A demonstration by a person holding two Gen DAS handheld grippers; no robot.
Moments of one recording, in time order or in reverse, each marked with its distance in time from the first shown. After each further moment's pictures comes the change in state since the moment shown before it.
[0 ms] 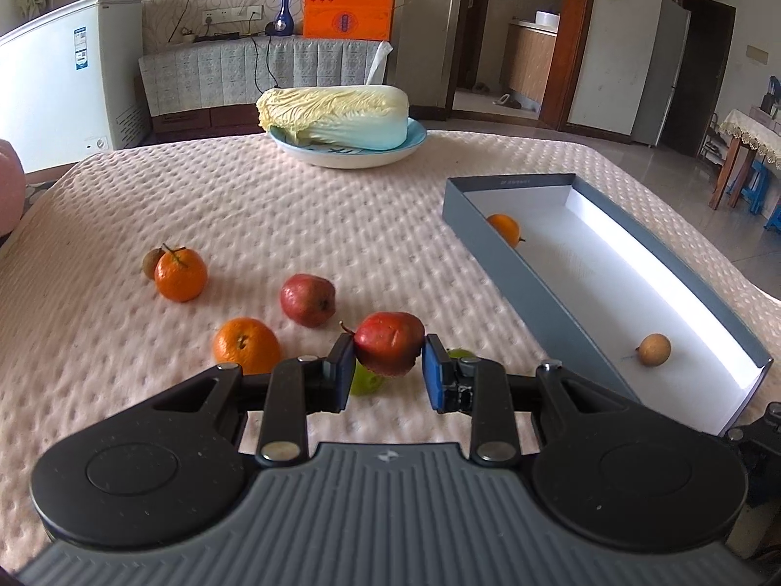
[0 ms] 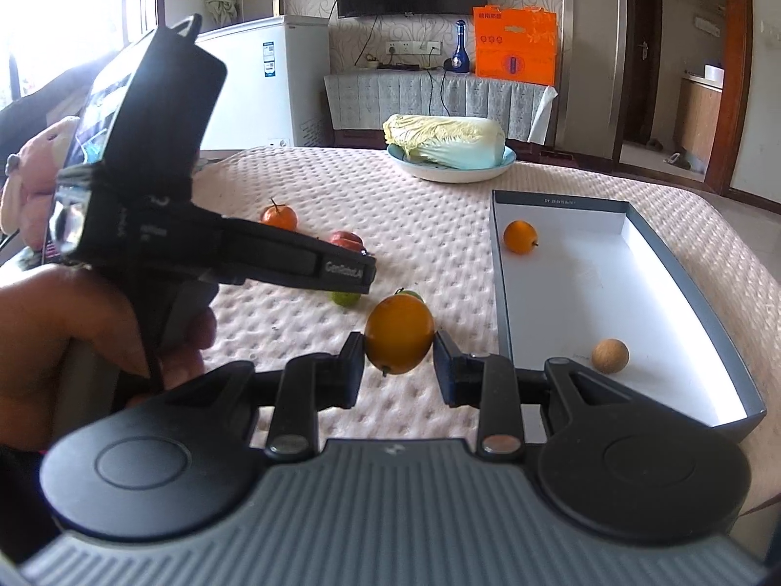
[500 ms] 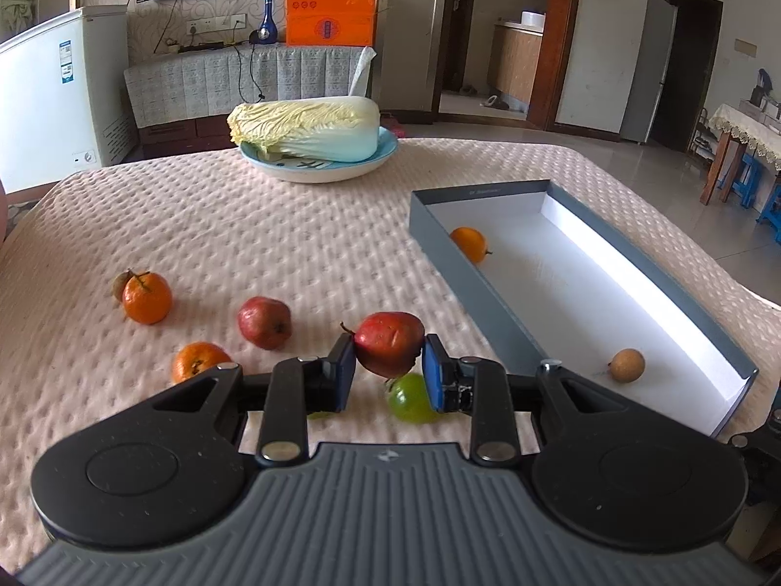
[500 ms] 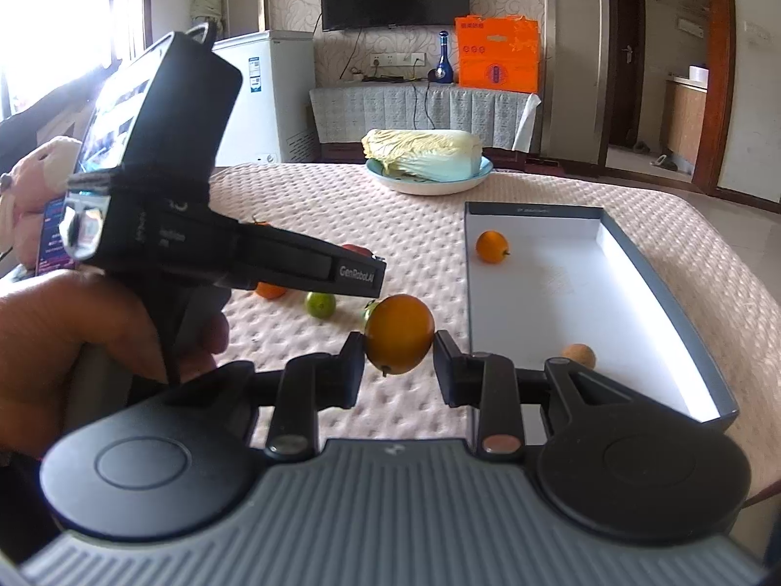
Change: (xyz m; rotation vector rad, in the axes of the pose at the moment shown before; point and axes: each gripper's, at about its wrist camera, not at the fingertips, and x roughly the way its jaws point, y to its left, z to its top) left arm 0.002 -0.027 0.011 0.029 -0.014 -0.020; right arm -0.012 -0.016 0.000 0.030 -0.031 -0.027
